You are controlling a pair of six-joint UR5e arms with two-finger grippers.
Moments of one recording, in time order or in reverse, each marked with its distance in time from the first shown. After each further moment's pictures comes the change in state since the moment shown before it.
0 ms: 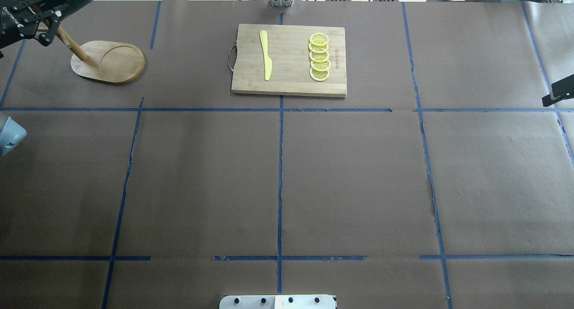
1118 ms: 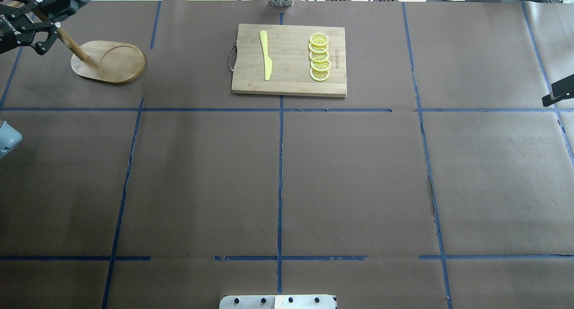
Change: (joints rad) left arm -0.001 0.016 0.009 -0.007 -0.030 0.005; right arm 0.000 0.000 0.001 0.000 0.000 0.000
